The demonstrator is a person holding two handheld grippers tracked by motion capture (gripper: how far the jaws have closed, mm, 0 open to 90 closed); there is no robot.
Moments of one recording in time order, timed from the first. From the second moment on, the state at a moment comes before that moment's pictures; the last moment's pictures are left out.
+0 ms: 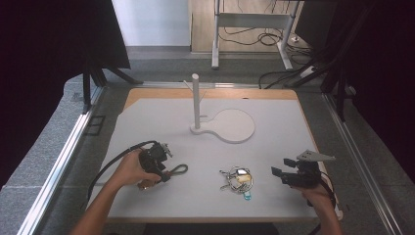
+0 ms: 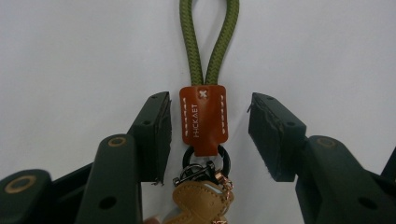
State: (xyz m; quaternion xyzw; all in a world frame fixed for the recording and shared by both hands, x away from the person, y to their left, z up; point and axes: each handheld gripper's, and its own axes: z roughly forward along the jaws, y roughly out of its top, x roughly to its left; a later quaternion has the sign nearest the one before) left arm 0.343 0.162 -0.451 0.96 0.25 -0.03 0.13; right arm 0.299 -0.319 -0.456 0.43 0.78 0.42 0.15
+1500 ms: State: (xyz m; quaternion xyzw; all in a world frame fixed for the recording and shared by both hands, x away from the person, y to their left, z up) left arm 0.332 0.185 -0.372 0.93 0.26 0.03 0.26; right arm 0.299 -0.331 -0.455 0.46 0.77 0.42 0.16
